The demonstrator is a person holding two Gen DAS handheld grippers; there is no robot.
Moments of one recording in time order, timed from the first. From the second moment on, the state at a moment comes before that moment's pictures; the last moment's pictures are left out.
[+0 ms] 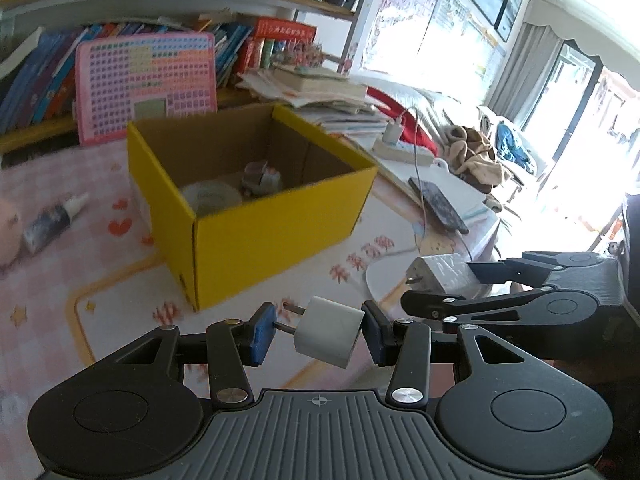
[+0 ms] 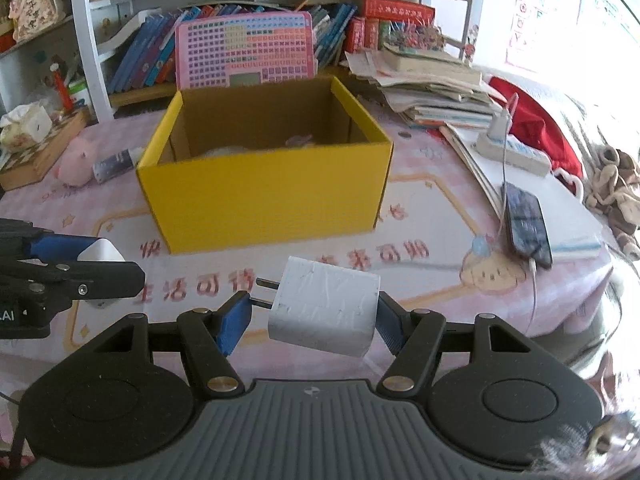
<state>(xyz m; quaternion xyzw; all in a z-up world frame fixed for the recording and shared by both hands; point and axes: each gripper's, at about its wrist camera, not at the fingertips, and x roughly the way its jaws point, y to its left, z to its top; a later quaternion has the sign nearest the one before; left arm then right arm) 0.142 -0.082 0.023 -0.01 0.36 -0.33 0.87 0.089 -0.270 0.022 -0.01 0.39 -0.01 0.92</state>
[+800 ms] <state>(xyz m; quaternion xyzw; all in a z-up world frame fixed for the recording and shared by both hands) 0.227 -0.116 0.060 0.05 0.29 -0.25 0.93 0.218 -0.303 0.075 -0.05 0.27 0.11 0.95</state>
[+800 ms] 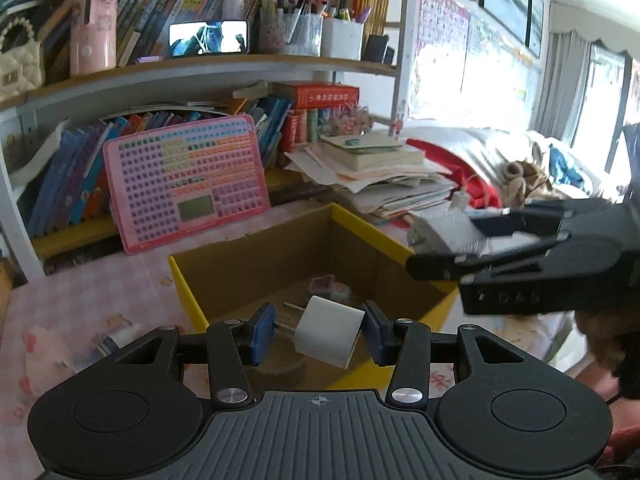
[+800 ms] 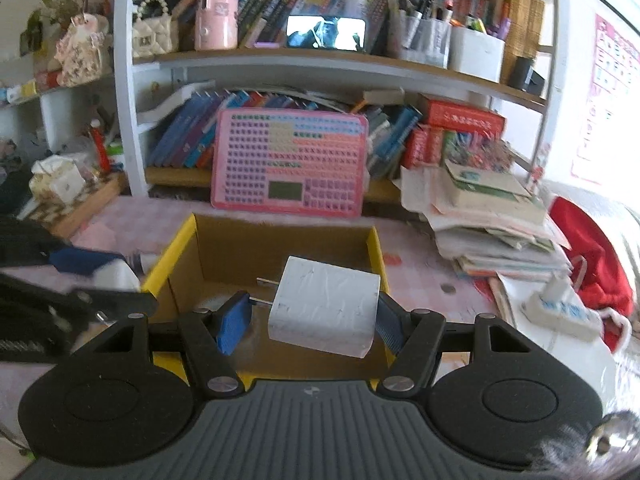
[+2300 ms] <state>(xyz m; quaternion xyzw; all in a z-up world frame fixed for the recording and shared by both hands) 0.295 -0.151 0.009 0.04 0.41 -0.24 0.88 0.411 -0.238 -0.026 -0.12 0.49 0.25 0.83</state>
